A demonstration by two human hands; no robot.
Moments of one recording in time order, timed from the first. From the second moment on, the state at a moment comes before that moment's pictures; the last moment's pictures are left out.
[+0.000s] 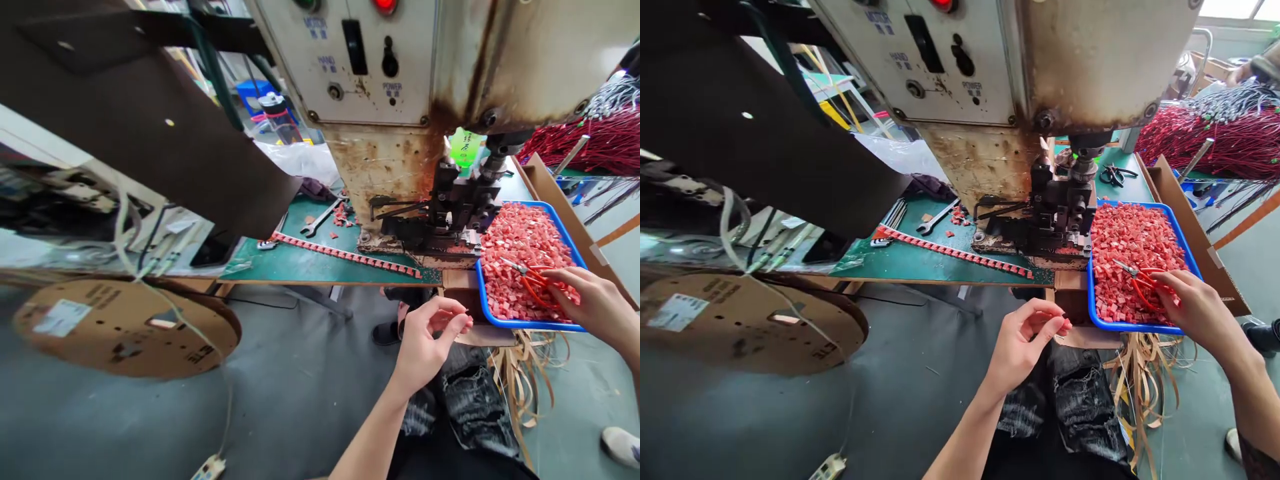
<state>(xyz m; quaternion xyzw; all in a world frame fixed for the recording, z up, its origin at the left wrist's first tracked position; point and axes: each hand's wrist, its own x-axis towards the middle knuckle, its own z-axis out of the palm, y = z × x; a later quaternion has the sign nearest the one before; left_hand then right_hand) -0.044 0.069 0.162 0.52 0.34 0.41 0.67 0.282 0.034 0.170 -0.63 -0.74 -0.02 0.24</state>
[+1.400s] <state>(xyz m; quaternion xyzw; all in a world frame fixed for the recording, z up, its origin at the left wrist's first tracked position) -0.045 0.094 0.180 0.59 0.39 0.40 0.58 0.103 0.025 0.152 -0.54 -0.44 0.40 0.59</state>
